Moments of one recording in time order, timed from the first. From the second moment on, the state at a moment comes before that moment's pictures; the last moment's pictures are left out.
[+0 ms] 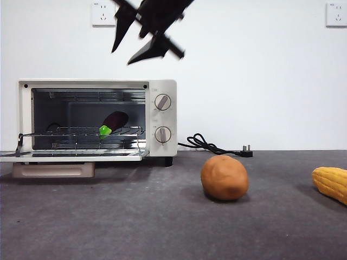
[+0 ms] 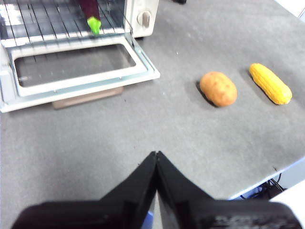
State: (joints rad) left arm -0.03 0.32 0.88 -1.14 0.41 0.04; right arm 0.68 1.99 1.91 -0.45 -0.19 0.40
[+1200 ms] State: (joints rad) left arm -0.03 0.38 0.88 -1.08 0.41 0.04; right arm 0.65 1.55 1.91 -1.26 -0.19 -0.15
